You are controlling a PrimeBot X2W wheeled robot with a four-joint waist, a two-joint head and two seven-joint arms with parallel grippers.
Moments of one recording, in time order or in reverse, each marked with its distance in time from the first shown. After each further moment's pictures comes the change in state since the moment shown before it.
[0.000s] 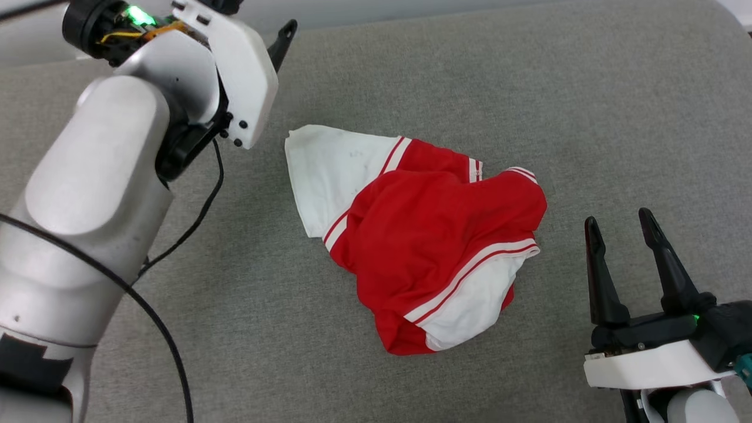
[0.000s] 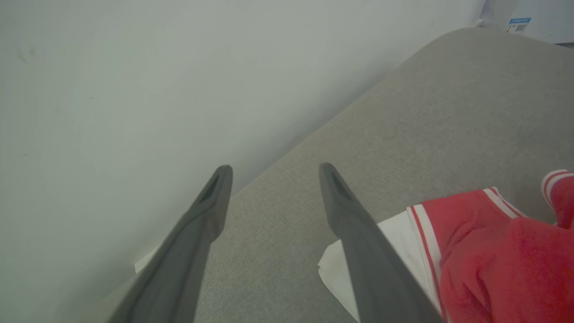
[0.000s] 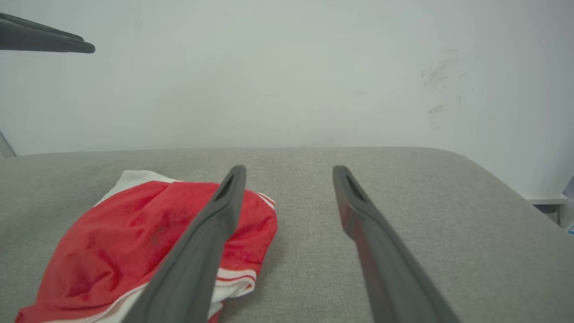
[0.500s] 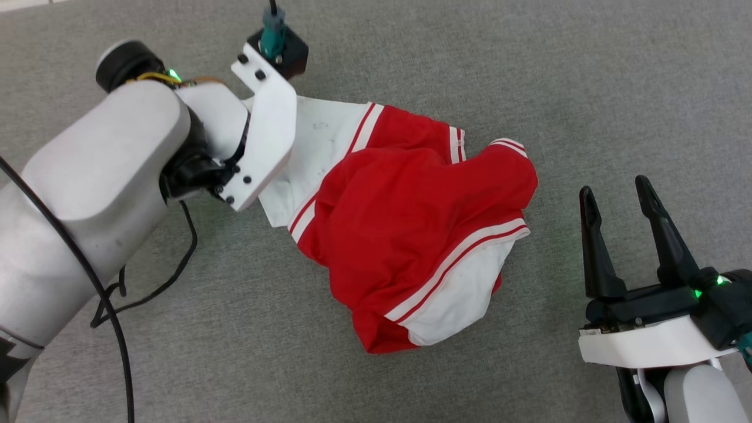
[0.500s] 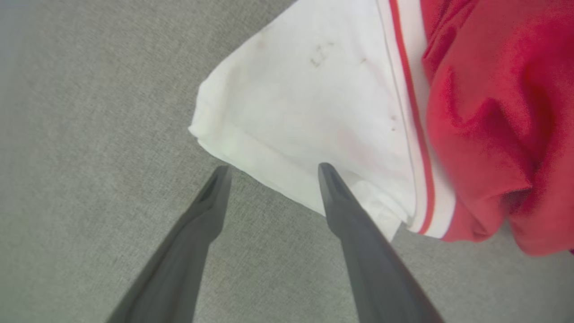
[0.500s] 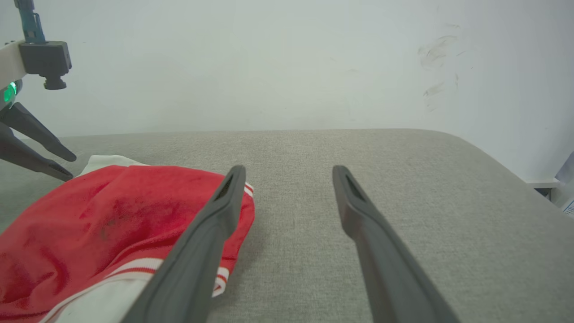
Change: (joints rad) left arm -0.194 0.168 -0.510 -0.037 -0.422 0.000 0.540; right arm -0.075 0.000 0.026 -0.010 0.015 0.000 0.000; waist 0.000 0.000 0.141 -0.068
